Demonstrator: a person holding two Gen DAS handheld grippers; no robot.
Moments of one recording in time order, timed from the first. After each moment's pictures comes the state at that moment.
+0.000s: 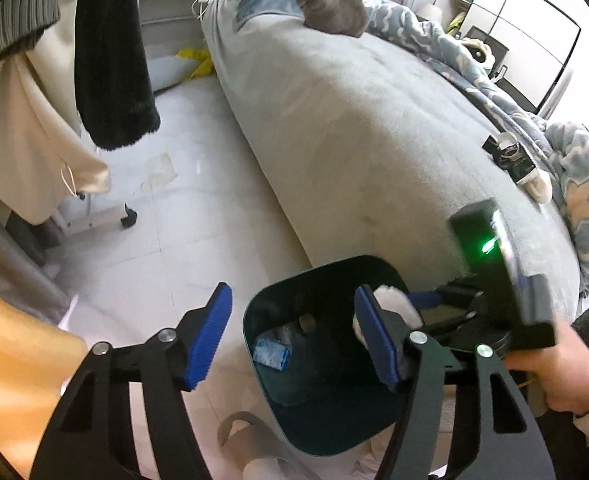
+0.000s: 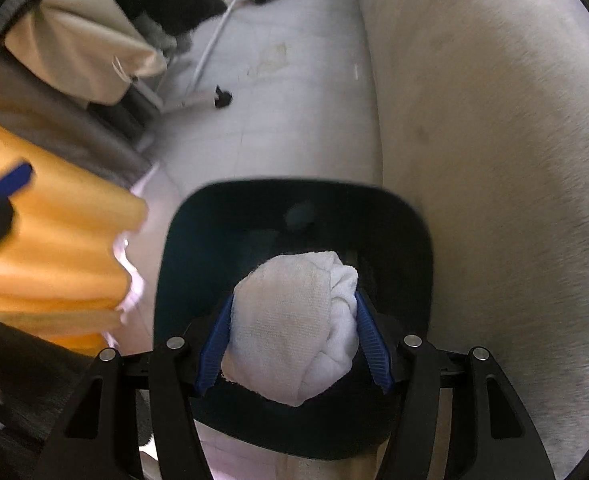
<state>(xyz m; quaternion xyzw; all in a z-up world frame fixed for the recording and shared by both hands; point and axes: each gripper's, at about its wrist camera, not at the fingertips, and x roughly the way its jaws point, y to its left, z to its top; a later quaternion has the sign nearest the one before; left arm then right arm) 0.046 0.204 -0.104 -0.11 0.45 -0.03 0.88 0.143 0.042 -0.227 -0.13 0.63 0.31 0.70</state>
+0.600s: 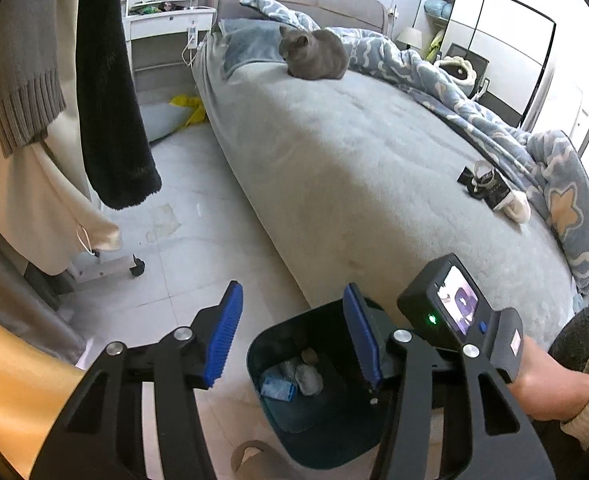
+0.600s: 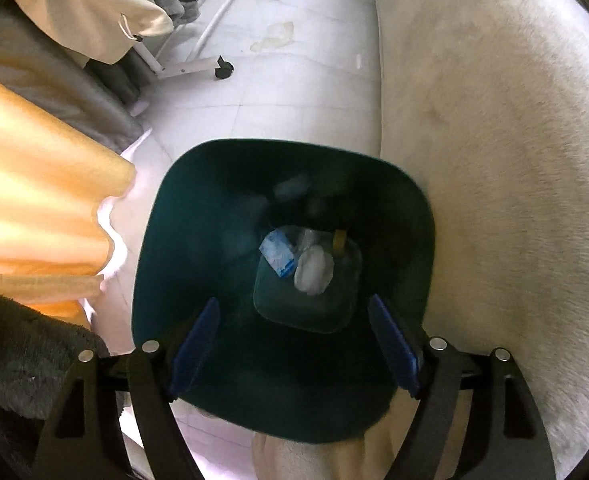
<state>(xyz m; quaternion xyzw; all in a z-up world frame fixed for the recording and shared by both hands) 0.040 0.196 -0.053 -0.08 0.39 -0.03 0.92 0.127 0.041 -0.214 -0.18 0.63 0.31 0.69</state>
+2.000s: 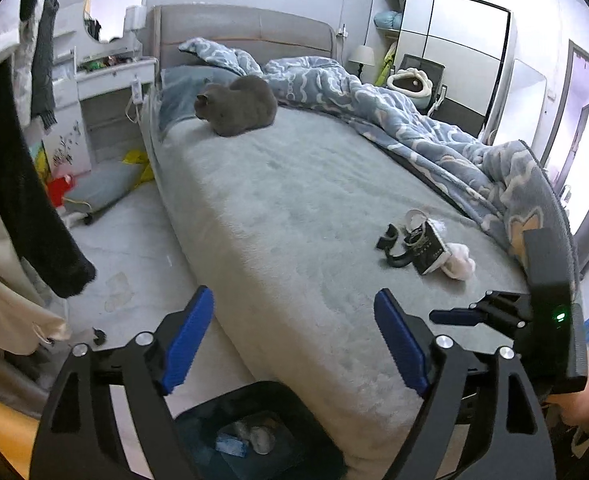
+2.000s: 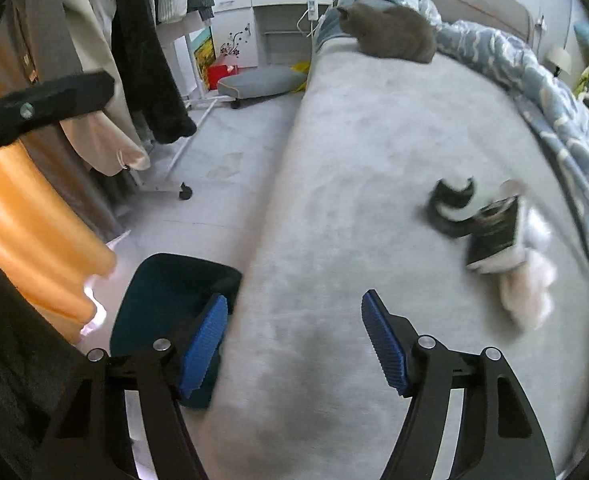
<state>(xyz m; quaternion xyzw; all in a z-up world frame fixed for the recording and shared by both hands) 0.109 0.074 0.015 -0.04 0.34 -0.08 0.93 0.163 -0.121 -0.053 -0.15 0.44 0.30 0.83</state>
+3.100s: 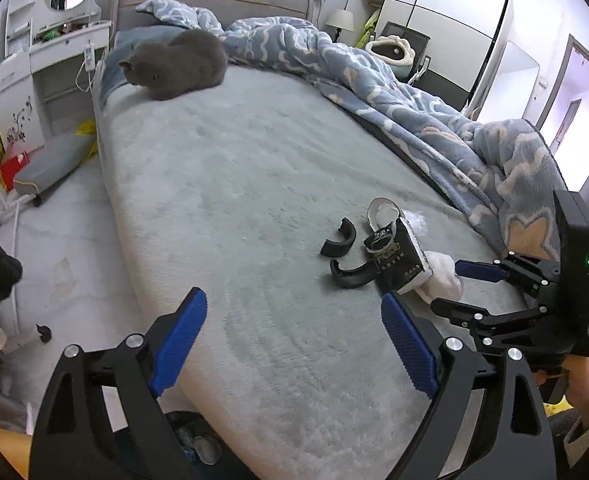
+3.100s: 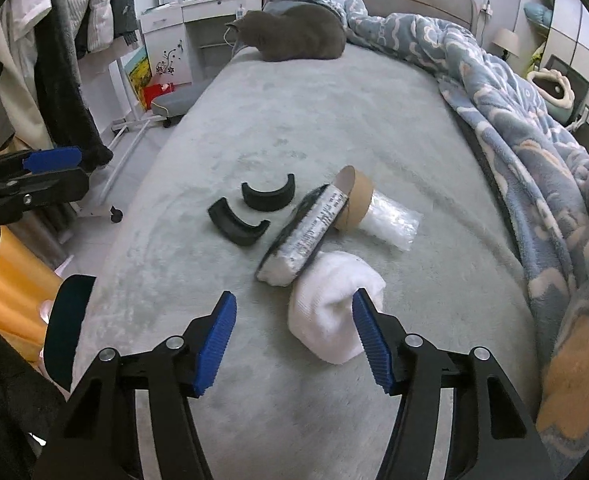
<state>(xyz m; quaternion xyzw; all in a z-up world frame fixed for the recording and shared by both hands) 0.205 -0.010 -0.026 -0.06 0.40 -0.13 0.90 0.250 -0.236 -0.060 -0.14 0.44 0.22 0.86</state>
